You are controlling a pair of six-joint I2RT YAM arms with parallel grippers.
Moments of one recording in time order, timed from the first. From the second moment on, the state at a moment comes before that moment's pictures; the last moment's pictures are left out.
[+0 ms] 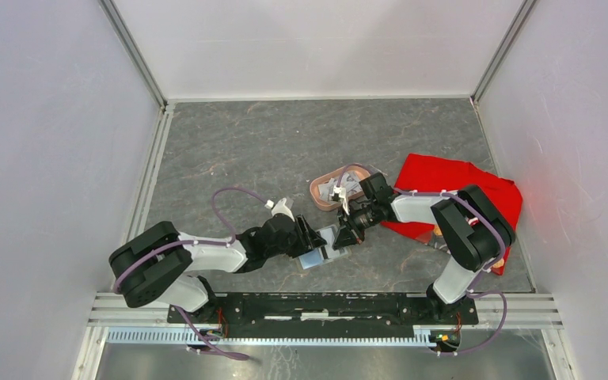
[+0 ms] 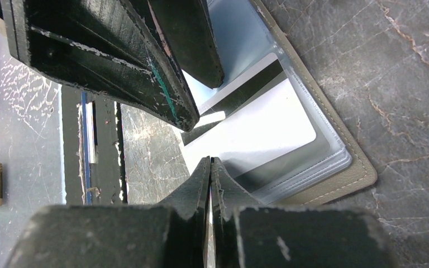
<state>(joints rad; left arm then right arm) -0.96 1.42 0.40 0.41 -0.05 -1.17 0.51 1.70 0.73 -0.14 -0.99 -0.35</state>
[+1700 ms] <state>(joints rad) -0.95 1.47 0.49 0.36 0.05 -1.13 0.51 1.62 0.79 -0.30 -0.64 -0.56</state>
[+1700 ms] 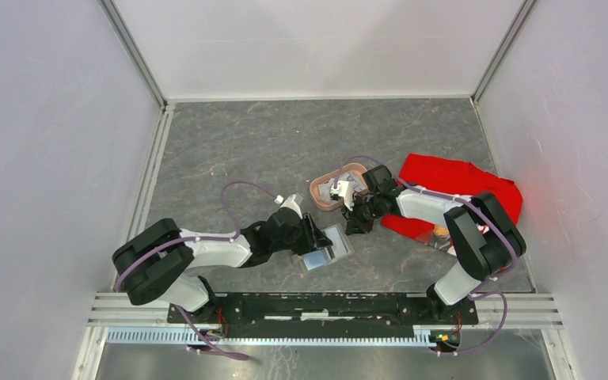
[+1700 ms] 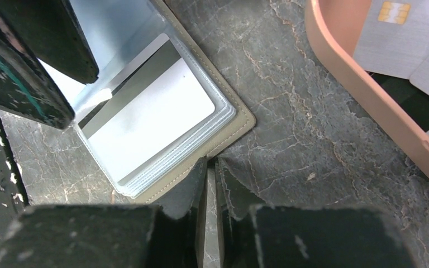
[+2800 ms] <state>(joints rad) -1.01 1.59 0.54 0.37 0.06 -1.14 0.49 1.62 0.79 -0.30 -0.68 -0.55</state>
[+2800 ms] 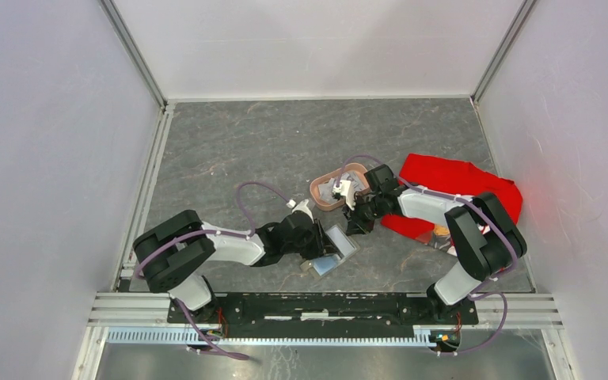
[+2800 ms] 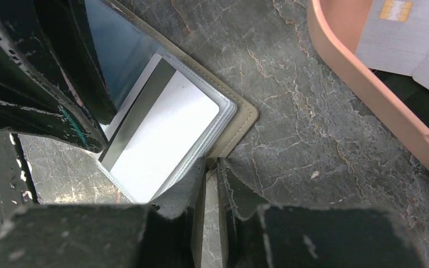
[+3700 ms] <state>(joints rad) -1.03 1.03 0.38 -0.16 -0.10 -1.13 0.38 1.58 0.72 -0.27 -0.94 -0.45</state>
